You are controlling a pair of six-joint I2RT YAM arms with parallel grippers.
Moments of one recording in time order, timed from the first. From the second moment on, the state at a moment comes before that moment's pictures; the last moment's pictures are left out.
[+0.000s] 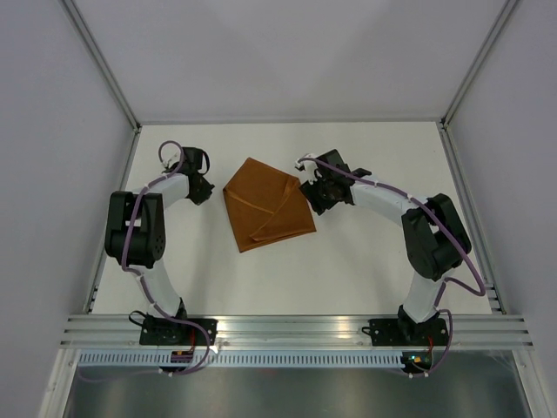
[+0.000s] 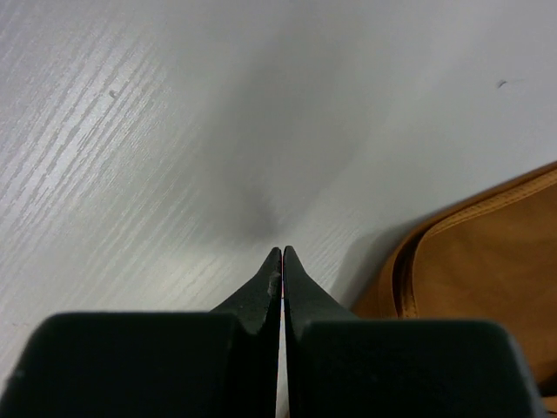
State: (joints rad) left arm -0.09 1.84 1.16 -0.34 -0.20 -0.83; right arm 0.52 1.82 1.25 -0.41 -0.06 -0.18
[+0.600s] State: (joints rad) left arm -0.13 1.97 1.26 -0.28 -0.17 -0.81; right arm 0.51 1.91 1.25 -0.38 0.00 -0.20
